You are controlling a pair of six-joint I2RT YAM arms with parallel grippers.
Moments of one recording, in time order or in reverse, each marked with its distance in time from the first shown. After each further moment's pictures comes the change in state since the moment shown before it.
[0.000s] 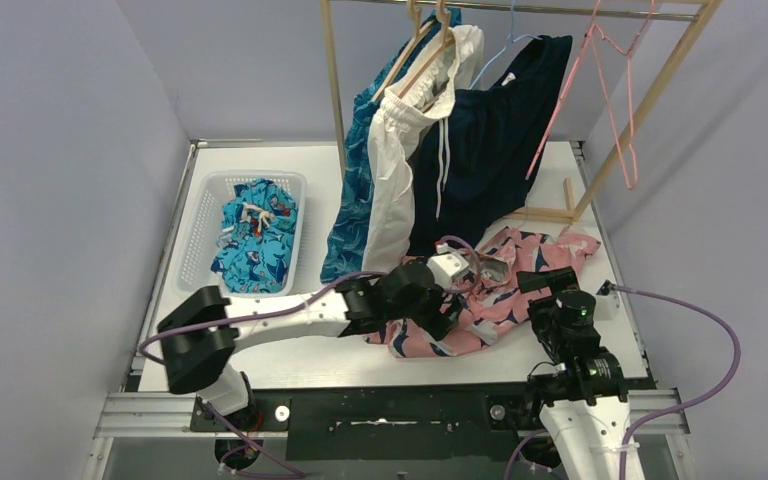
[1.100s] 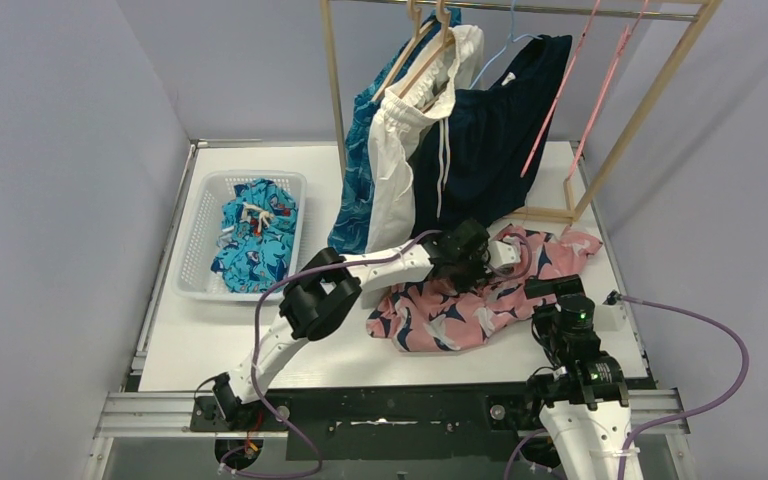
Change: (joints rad) left arm 0.152 0.809 0.815 -0.239 0.132 0.652; right arm 0.000 -0.038 -0.011 -0.117 0.120 0.033
